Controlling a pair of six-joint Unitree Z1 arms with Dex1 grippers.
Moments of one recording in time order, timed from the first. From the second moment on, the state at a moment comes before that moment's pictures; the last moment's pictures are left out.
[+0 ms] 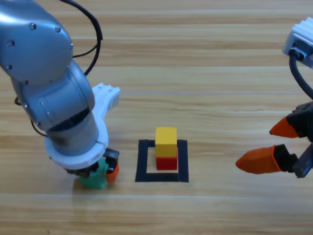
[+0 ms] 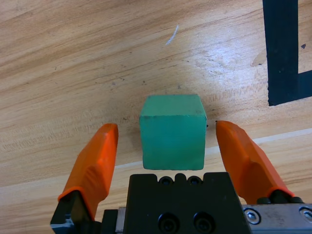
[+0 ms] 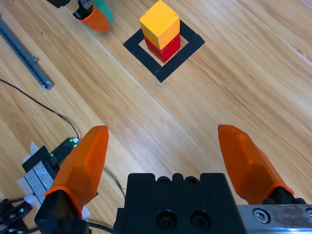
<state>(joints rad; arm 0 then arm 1) -0.85 1.94 -1.12 0.64 0.18 -0.64 1.01 1.42 -0.84 0.28 0.02 0.22</state>
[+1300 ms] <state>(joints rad) -0.84 1.98 -1.89 1.15 0.06 -0.55 1.01 1.42 -0.84 0.28 -0.01 0.22</state>
